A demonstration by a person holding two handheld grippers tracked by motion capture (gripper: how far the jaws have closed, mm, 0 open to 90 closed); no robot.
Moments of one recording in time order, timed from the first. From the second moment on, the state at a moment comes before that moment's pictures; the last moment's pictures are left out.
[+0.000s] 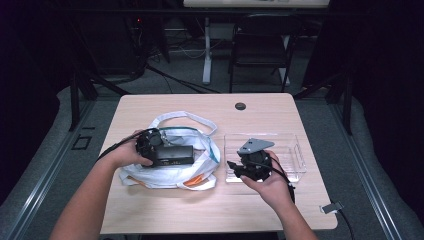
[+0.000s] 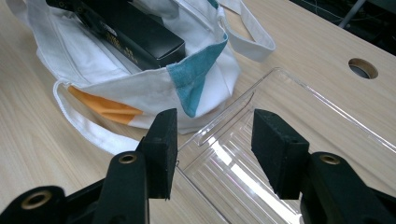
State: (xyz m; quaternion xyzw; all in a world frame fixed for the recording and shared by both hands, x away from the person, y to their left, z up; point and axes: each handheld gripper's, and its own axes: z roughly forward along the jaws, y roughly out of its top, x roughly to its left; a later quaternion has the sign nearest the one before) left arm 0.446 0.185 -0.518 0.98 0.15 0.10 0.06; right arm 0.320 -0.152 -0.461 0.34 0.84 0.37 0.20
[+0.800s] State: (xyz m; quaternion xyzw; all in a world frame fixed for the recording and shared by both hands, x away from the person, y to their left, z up) left arm 0.443 0.184 -0.523 0.99 0.11 0.10 0.05; right arm 0.318 -0.155 -0.462 0.35 0.84 0.37 0.21
